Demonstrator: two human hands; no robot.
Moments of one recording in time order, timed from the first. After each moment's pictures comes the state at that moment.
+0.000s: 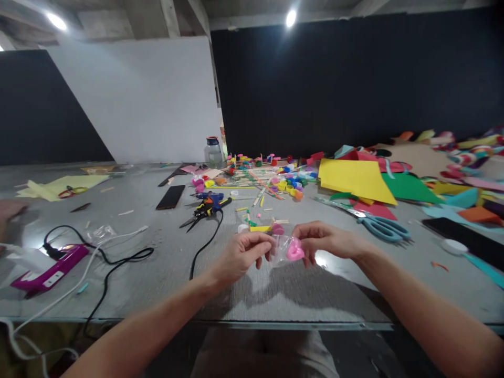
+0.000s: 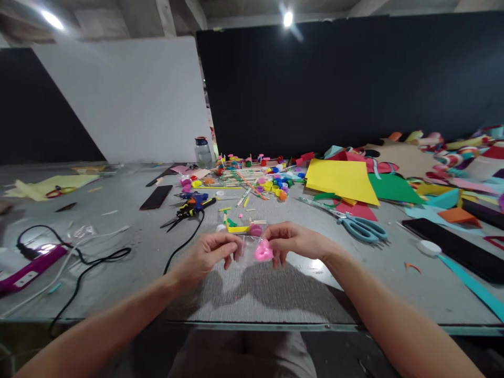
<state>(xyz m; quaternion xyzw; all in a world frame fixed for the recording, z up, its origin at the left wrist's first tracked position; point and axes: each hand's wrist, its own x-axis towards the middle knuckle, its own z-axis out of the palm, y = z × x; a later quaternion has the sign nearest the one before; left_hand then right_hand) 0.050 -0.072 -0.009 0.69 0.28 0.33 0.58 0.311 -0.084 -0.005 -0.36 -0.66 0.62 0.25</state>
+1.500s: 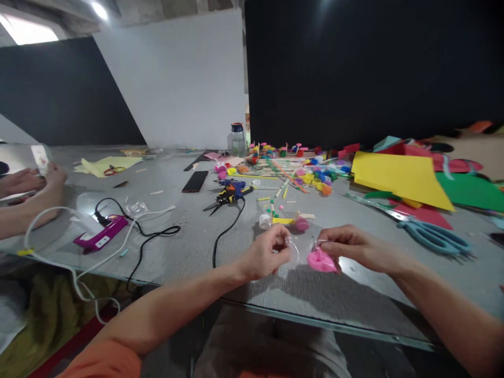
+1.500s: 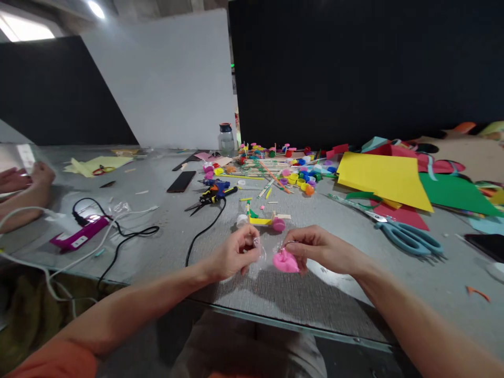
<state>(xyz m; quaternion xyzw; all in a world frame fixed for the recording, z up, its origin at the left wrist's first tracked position) 0.048 -0.080 -0.043 0.68 0.31 0.32 0.59 0.299 -0.096 -0.009 -0.37 -0.70 0.56 0.25</state>
